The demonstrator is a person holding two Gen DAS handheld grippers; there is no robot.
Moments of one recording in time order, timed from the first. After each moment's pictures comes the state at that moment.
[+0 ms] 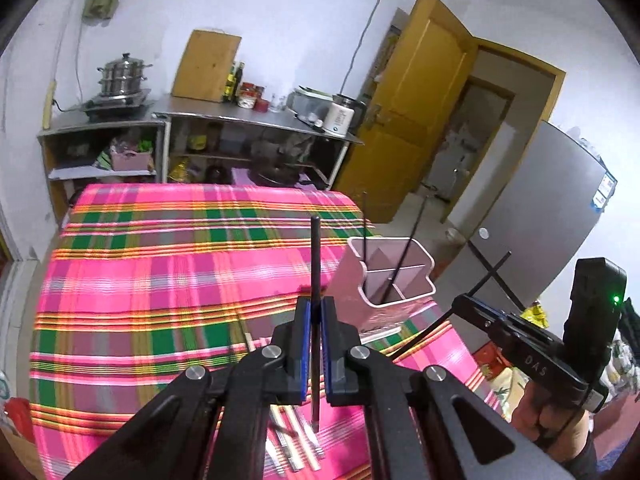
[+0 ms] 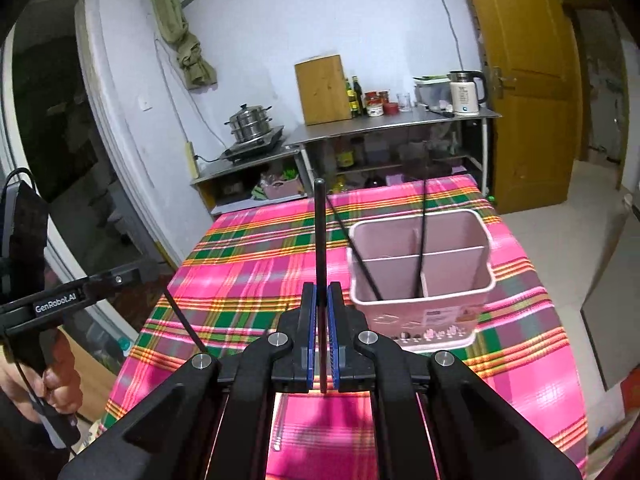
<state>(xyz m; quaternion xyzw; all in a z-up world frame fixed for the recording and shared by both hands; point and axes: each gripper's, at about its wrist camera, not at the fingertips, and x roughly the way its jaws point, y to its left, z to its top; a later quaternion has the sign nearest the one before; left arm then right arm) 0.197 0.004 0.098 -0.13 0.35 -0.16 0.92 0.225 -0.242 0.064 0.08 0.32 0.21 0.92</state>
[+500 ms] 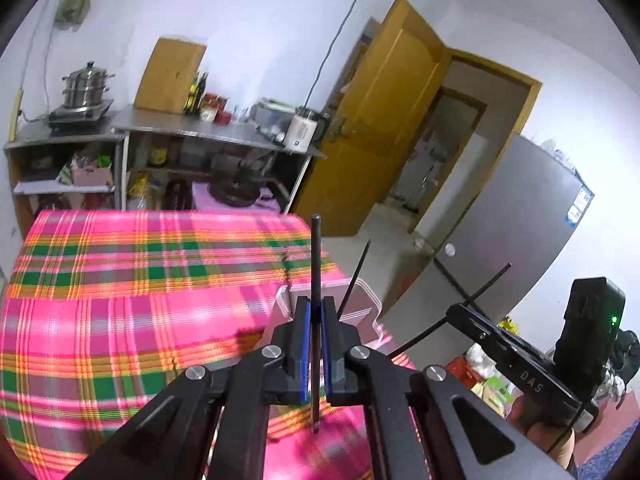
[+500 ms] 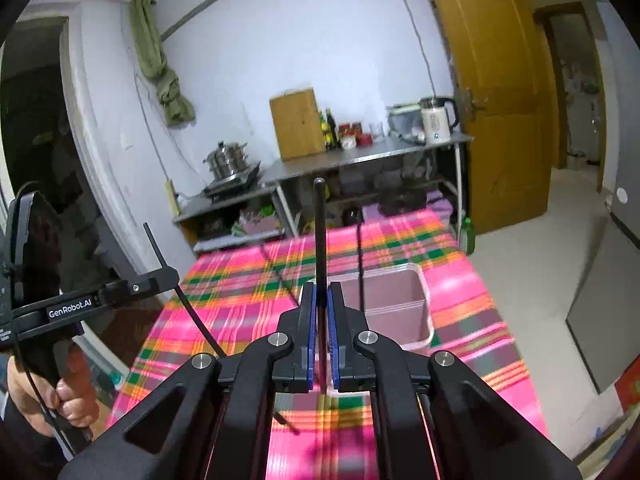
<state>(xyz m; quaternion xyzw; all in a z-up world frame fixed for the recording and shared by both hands) 0.245 -0.050 0.141 -0.15 0.31 -0.21 0.91 0.241 -0.294 0.112 0.10 0.27 0.17 0.94</state>
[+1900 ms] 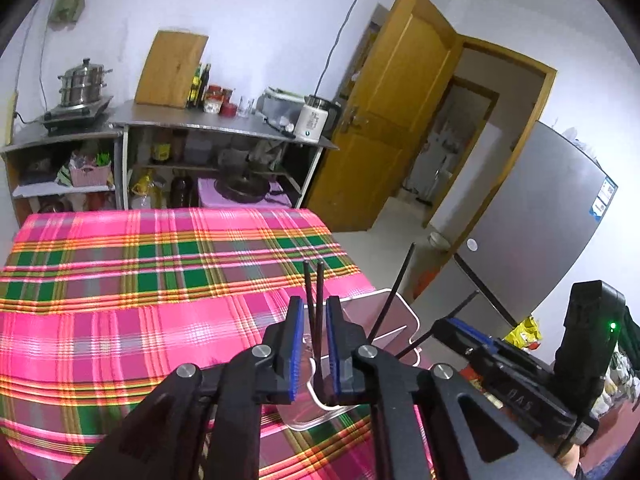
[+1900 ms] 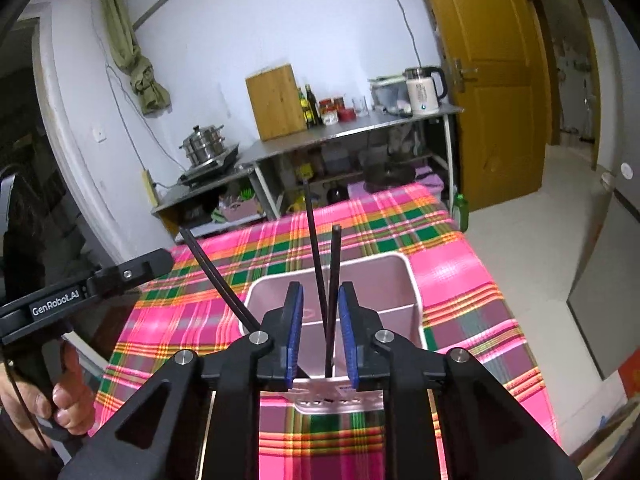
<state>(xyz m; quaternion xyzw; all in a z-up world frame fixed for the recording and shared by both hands) 0.308 -0.070 0.093 -0.13 0.33 -0.19 0.92 0.303 -0.301 0.058 0.11 0.31 0.15 0.93</state>
